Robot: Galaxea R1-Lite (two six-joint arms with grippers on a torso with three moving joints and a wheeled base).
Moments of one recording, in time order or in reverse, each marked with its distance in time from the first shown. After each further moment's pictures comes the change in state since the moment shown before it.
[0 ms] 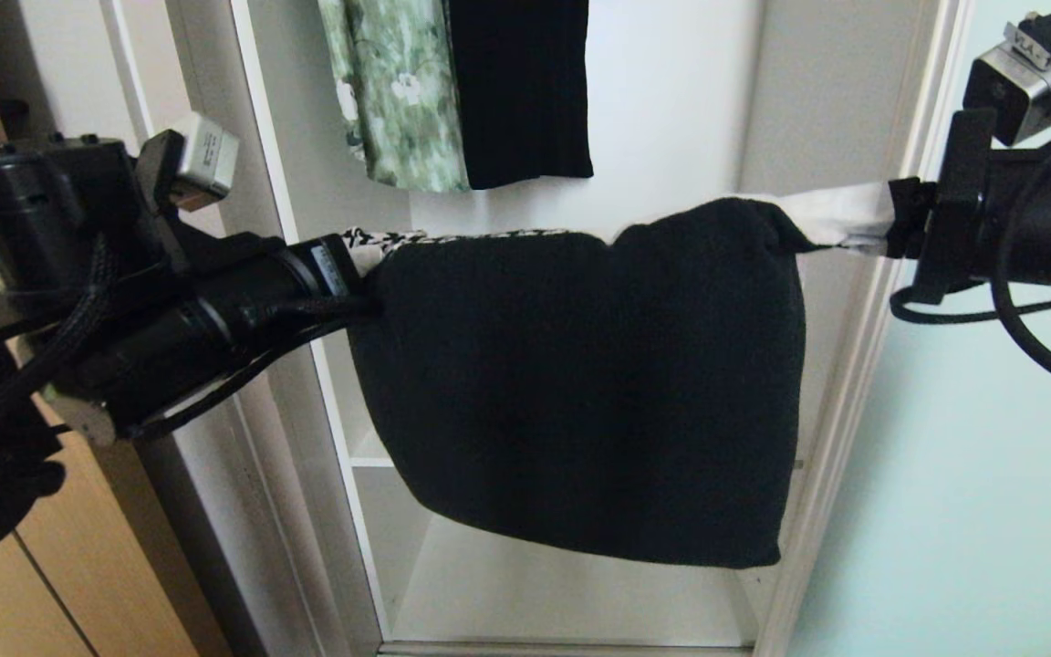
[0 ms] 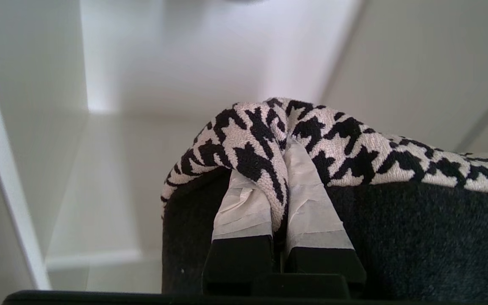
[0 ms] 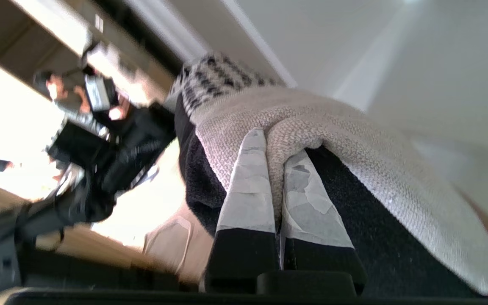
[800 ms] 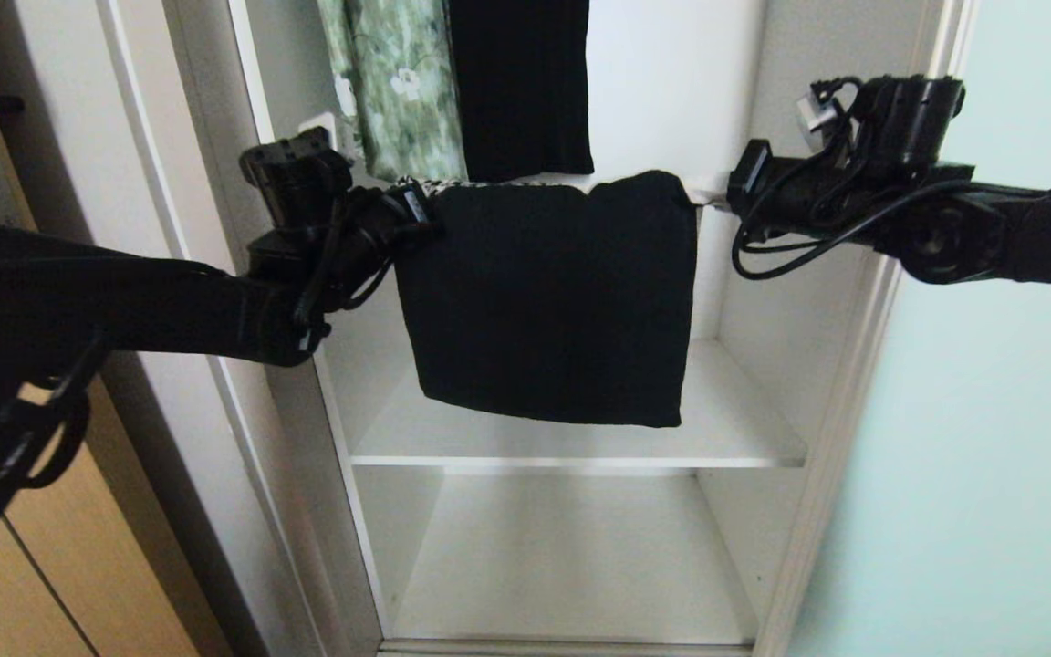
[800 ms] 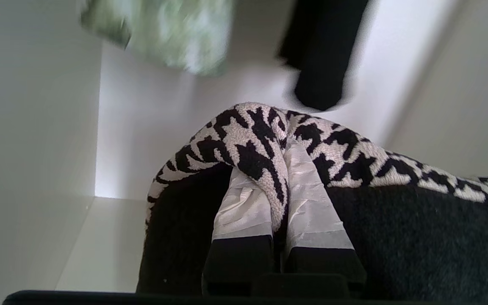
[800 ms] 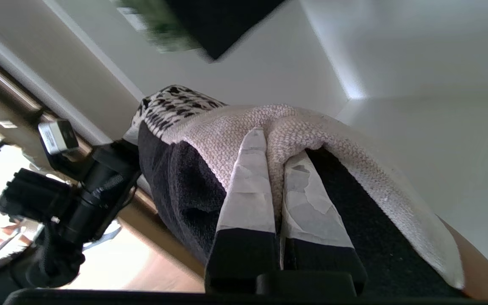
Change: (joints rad) left arm 0.133 0.627 -0.685 -0.121 0.000 0.007; right arm -0.135 0.669 -0.599 -0.221 0.024 -0.008
